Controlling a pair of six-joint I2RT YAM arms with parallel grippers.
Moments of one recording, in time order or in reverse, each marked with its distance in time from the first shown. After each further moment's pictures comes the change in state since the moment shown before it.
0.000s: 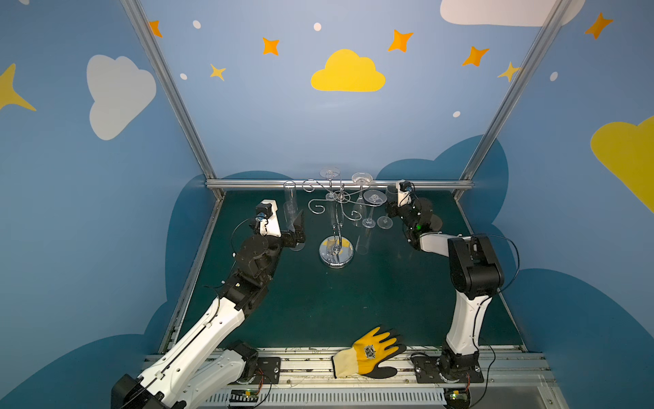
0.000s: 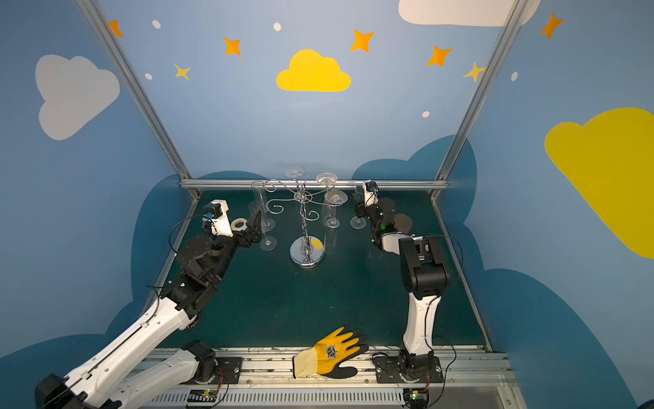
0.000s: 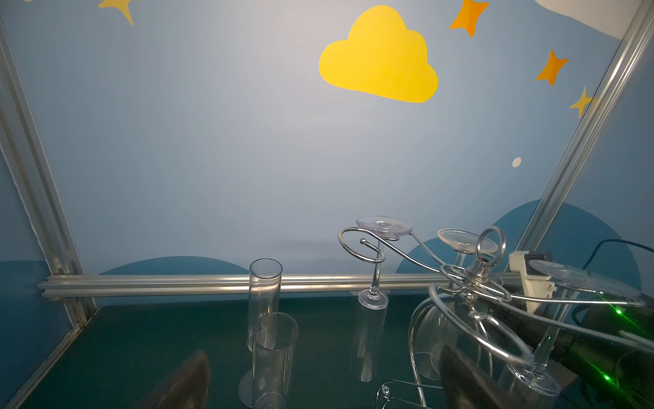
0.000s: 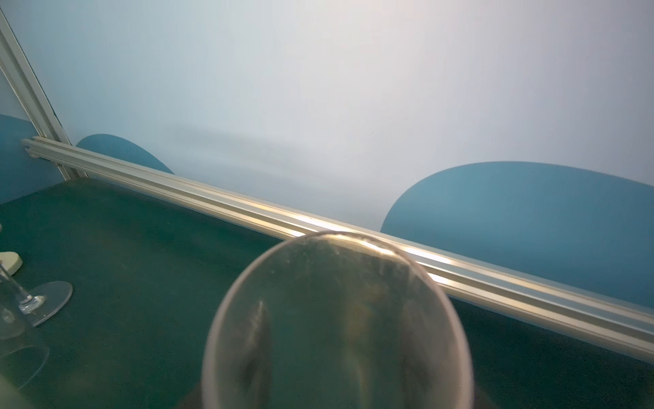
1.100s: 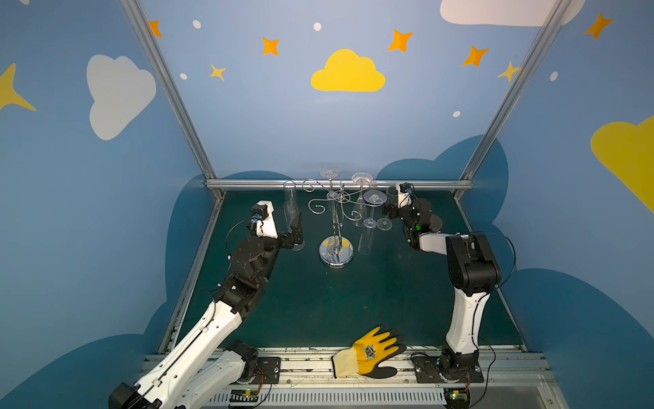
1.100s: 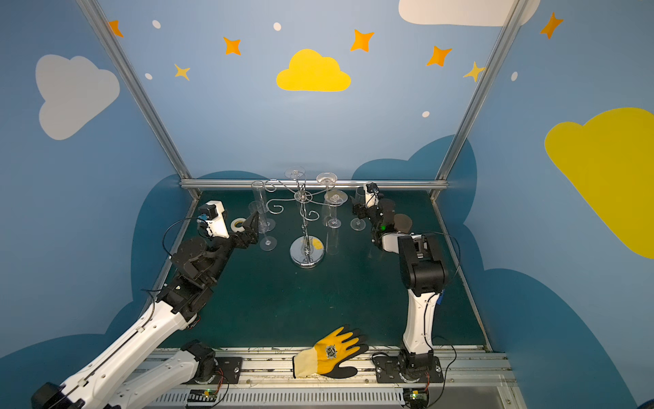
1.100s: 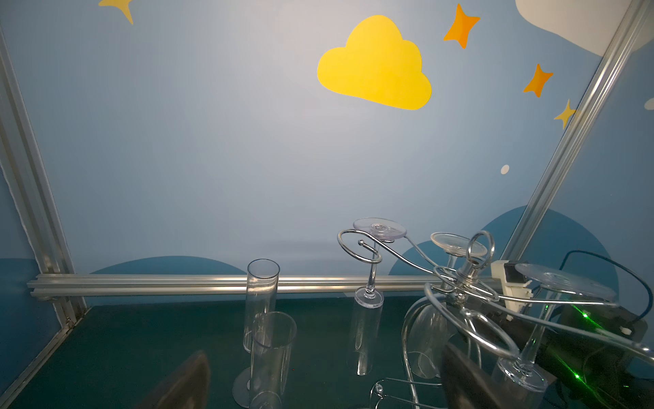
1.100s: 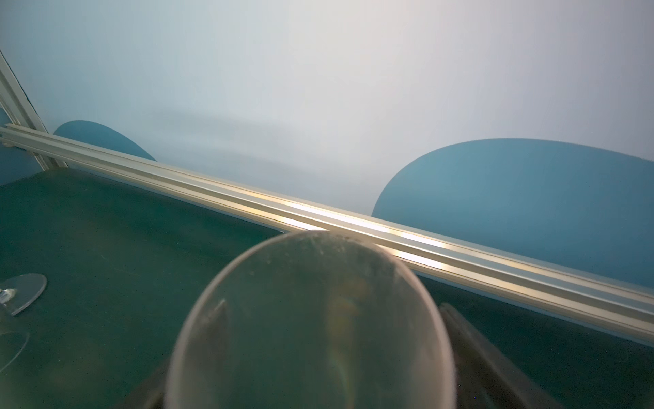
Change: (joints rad) left arm 0.021 -0.045 -0.013 -0.021 0.043 -0.019; right arm -0.015 0.035 0.000 -0.004 0.013 -0.003
